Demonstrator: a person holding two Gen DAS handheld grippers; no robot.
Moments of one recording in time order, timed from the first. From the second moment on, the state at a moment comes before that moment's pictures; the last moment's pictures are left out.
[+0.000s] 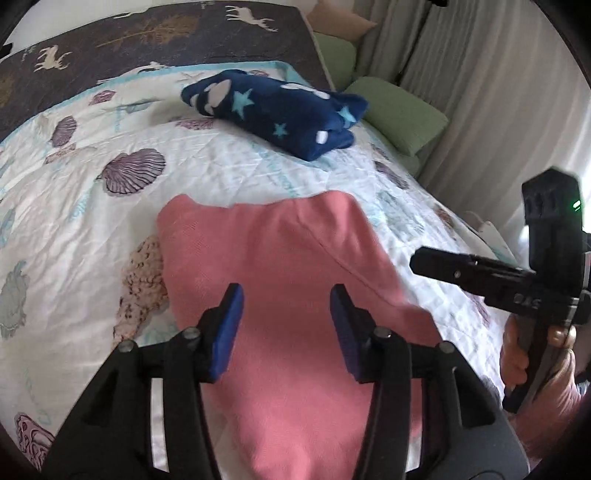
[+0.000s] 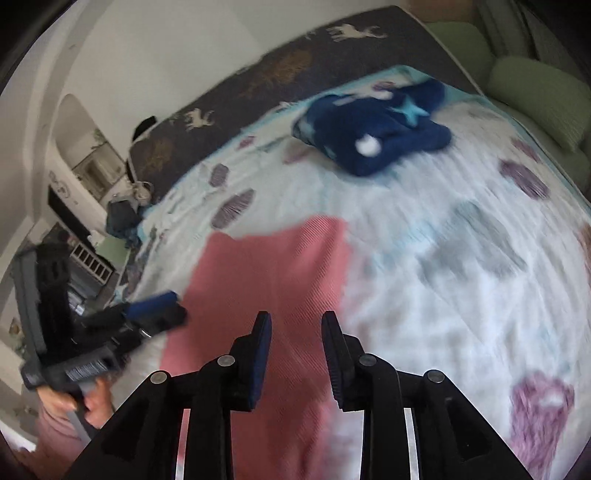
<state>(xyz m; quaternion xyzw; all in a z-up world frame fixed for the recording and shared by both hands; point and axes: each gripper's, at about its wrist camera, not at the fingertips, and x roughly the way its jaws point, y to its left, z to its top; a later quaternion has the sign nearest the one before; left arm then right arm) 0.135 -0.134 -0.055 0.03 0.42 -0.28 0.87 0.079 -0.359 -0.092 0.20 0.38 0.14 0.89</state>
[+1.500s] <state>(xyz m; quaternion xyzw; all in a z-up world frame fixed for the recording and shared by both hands) 0.057 -0.059 -0.114 -0.01 0.46 -0.24 0.85 0.009 -0.373 -0.159 0.30 0.44 0.20 0.82</state>
